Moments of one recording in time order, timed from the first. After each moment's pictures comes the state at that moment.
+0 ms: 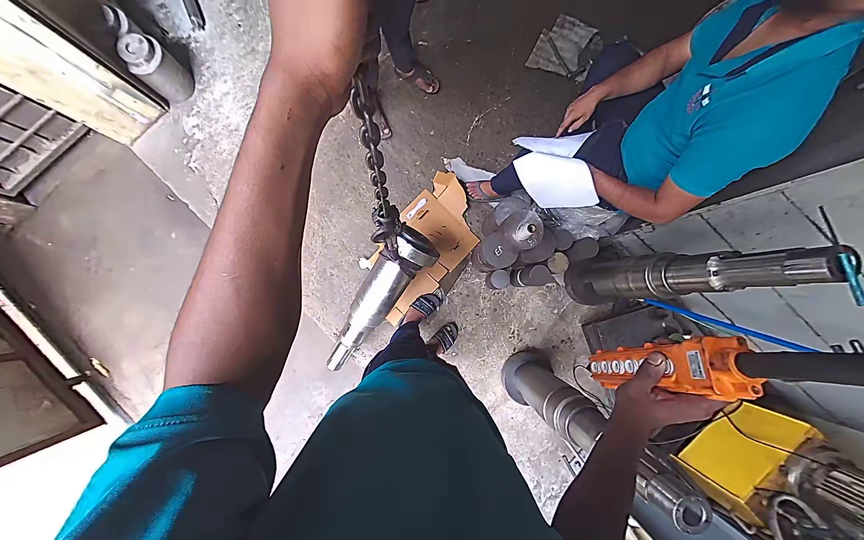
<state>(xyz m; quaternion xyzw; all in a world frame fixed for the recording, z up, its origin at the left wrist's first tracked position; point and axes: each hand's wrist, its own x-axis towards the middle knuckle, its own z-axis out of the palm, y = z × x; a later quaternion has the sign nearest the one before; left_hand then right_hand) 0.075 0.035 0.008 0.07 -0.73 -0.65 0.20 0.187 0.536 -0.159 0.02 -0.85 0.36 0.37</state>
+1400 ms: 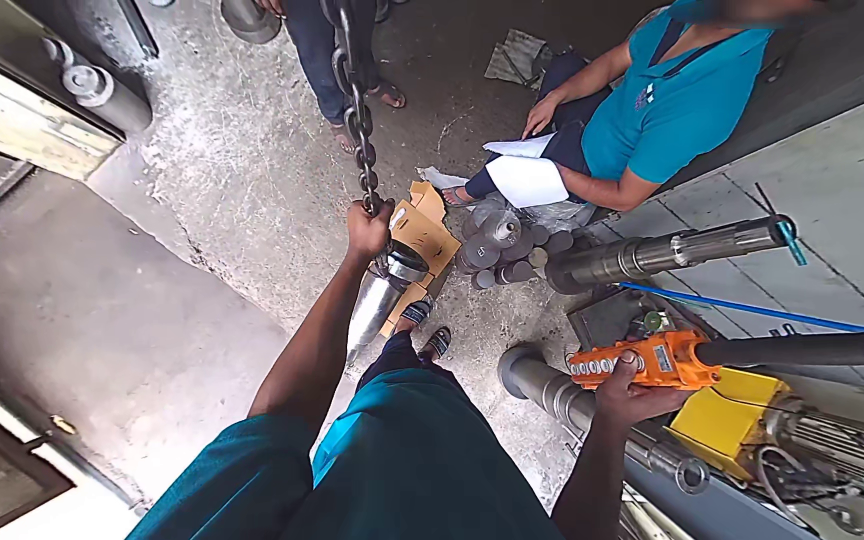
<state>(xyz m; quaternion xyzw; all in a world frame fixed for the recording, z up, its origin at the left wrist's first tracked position) 0.140 0.053 -0.244 0.21 -0.75 -0.60 0.15 0.233 0.513 -0.151 0.01 -0.86 0.35 0.37</state>
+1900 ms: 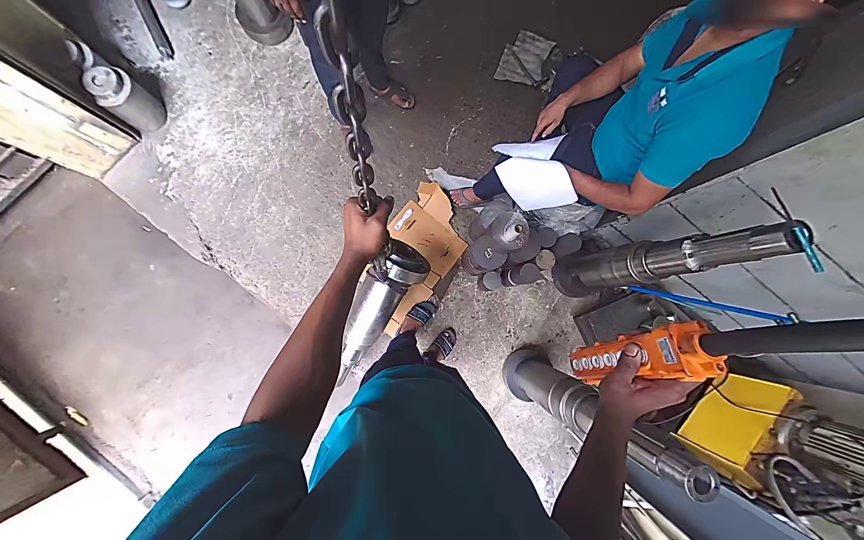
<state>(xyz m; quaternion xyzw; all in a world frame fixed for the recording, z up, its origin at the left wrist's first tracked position) 0.156 0.037 -0.217 0.16 -0.75 -0.62 0.19 0.224 0.497 -0.149 0.00 -0.86 0.38 0.35</state>
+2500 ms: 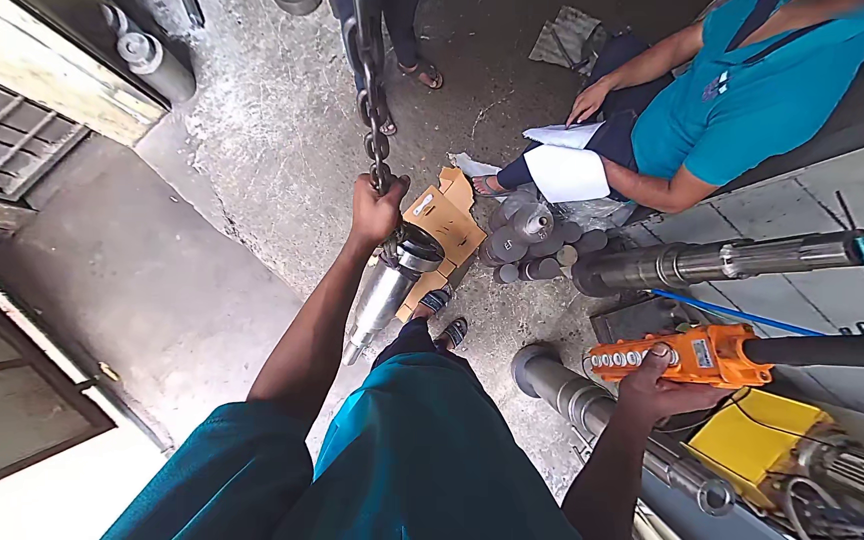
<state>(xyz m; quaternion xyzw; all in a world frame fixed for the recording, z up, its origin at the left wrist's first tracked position) 0.171 0.023 -0.194 0.13 -0.75 -0.62 0.19 0.218 0.491 -0.151 0.02 -0.86 0.37 0.36</state>
